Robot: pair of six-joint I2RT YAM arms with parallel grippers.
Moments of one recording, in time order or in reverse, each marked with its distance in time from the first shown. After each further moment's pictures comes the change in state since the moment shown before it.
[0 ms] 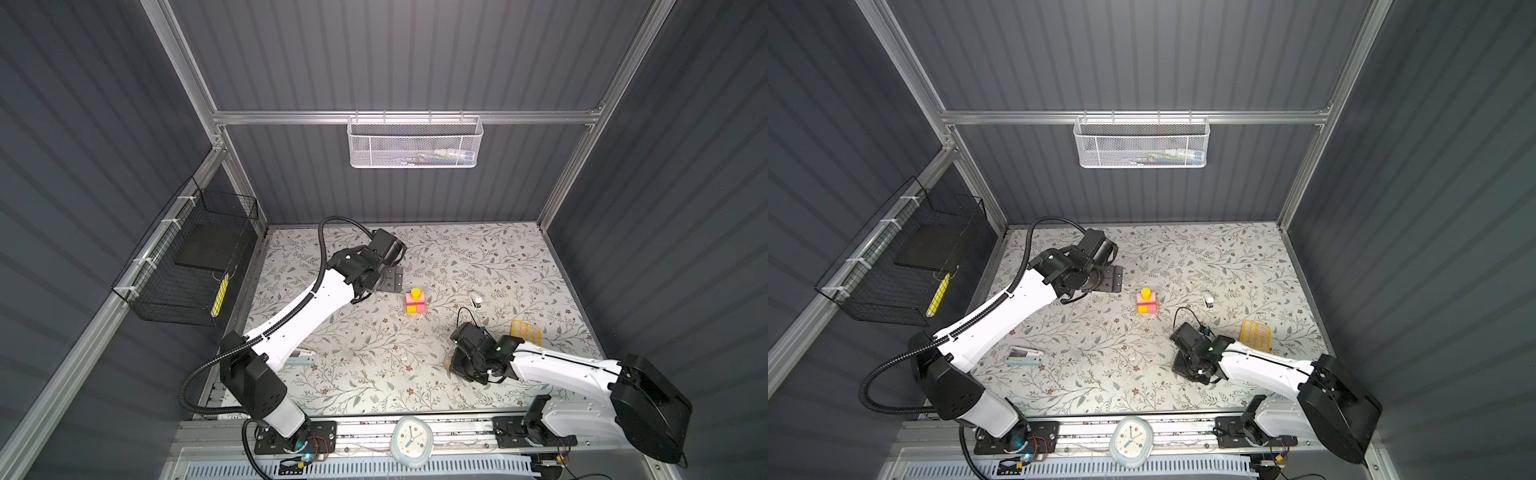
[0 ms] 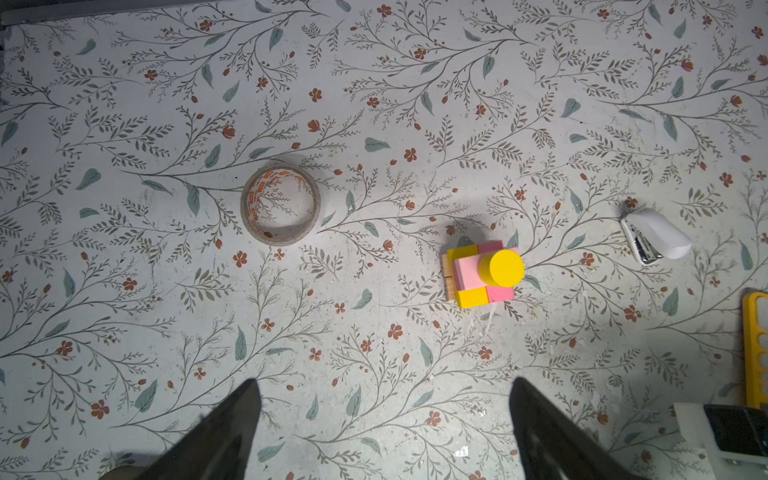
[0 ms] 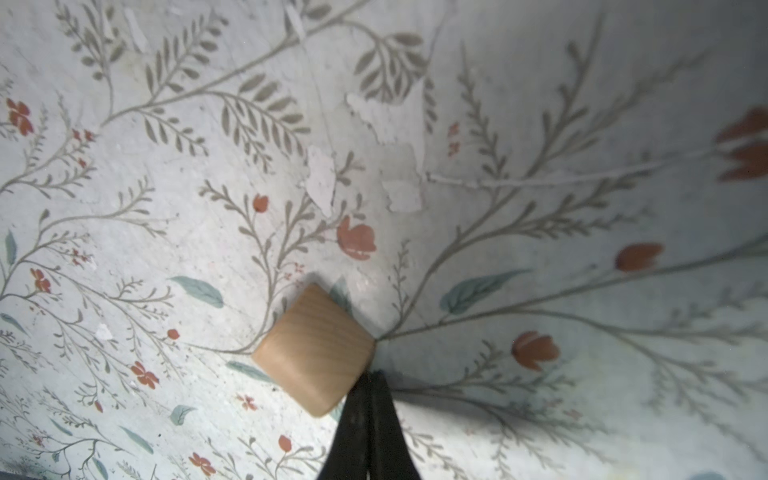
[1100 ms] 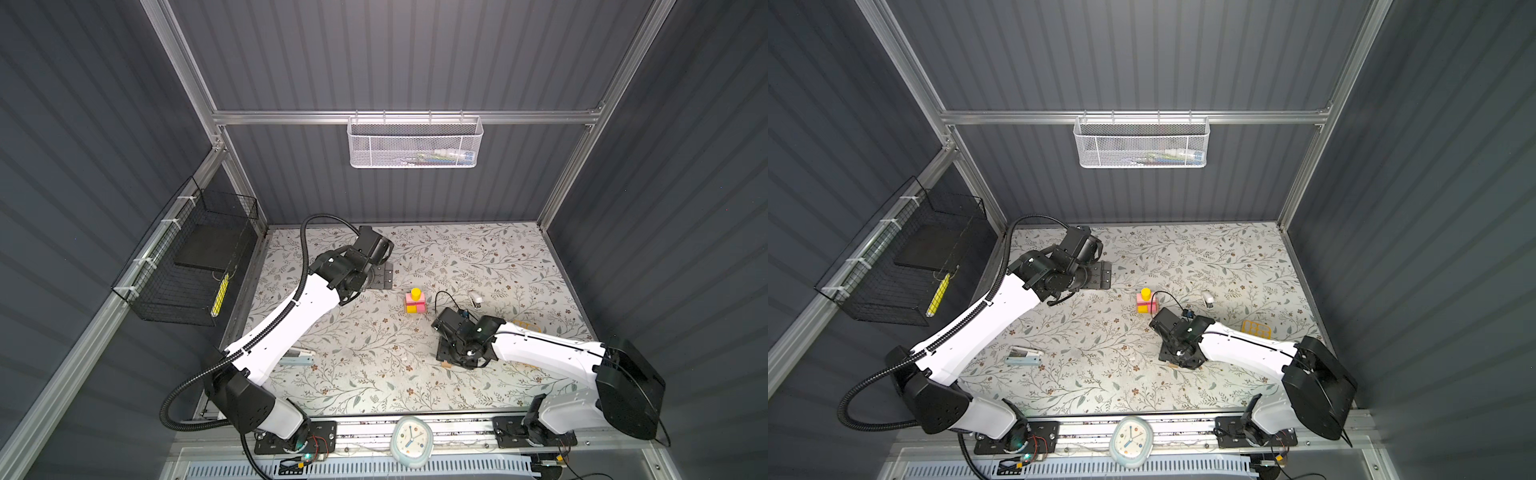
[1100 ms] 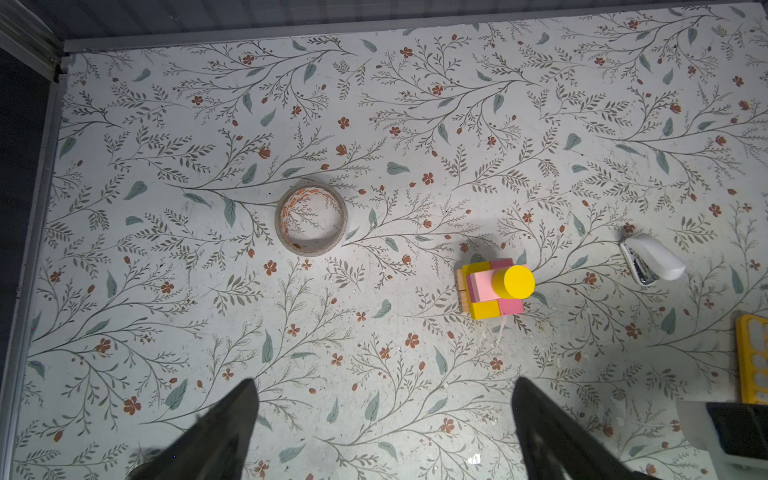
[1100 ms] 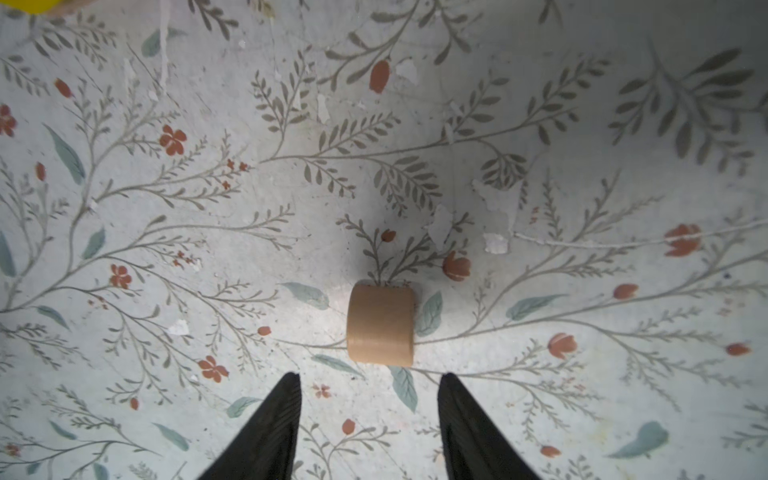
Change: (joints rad) left arm 0.035 -0.096 -0.036 0.007 -0.027 0.023; right arm 0.074 0.153 0.284 -0.208 0.114 -0.079
